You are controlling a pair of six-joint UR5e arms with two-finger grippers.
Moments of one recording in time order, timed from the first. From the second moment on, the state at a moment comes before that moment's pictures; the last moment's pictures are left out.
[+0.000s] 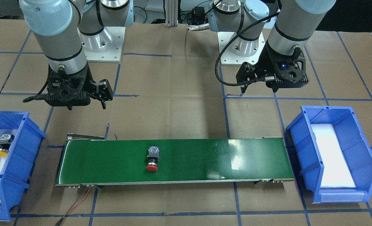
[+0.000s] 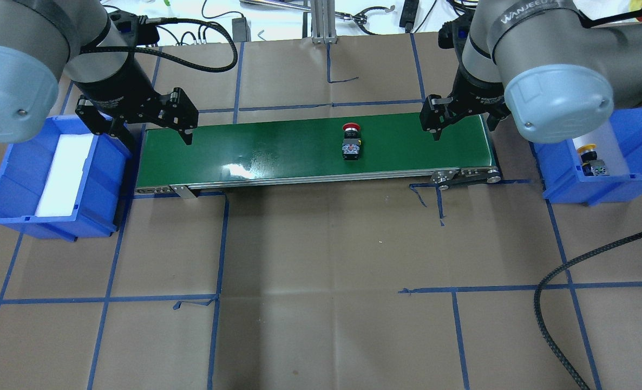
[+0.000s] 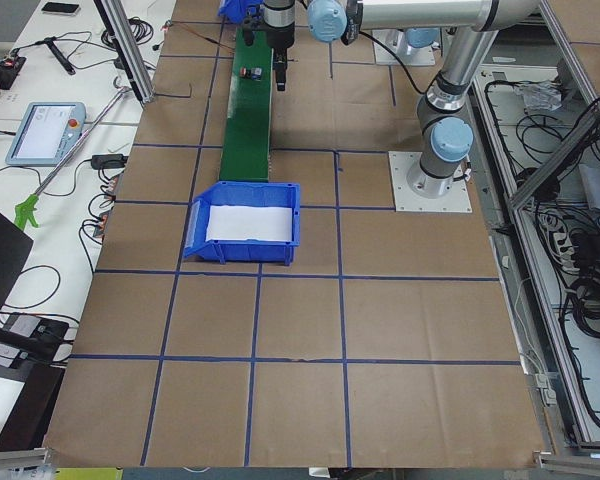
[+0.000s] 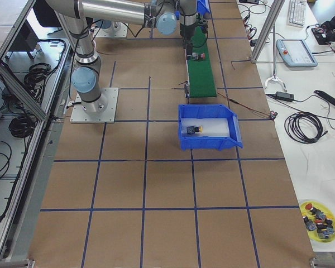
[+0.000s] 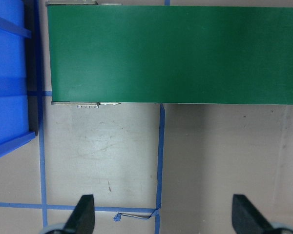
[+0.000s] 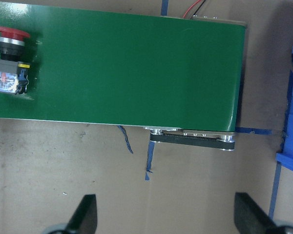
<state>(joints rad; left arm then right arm) -1.55 -1.59 -1.62 -1.52 1.59 -0.02 1.63 -1.48 1.69 -1.84 -1.65 -0.03</state>
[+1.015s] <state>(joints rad) -1.55 -1.59 -1.62 -1.52 1.58 -0.02 1.63 -1.33 1.65 -1.96 -1.55 0.05</state>
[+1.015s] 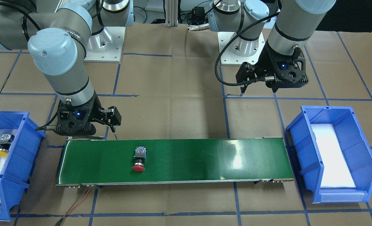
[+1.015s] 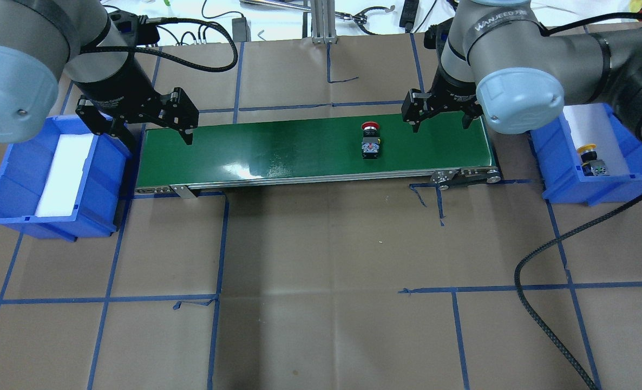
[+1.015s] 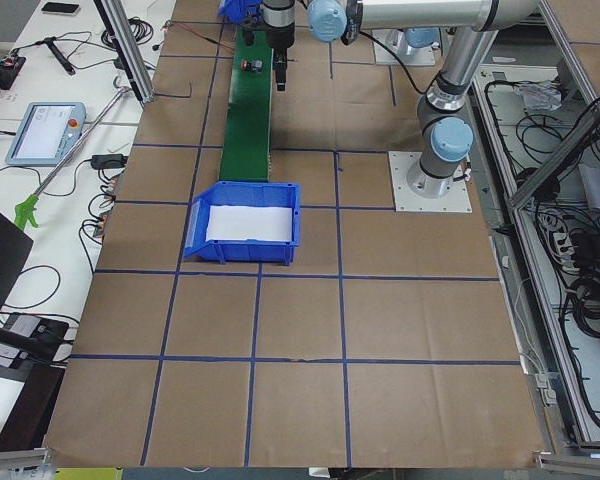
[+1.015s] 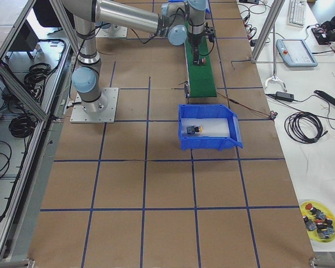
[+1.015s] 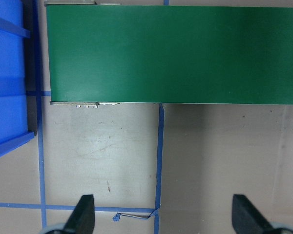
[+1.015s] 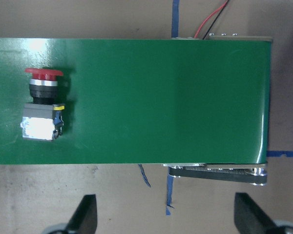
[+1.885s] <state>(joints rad) -1.55 -1.59 -1.62 -1.51 1.58 -0.02 1.67 -1.15 1.57 -2.00 -1.49 0.14</state>
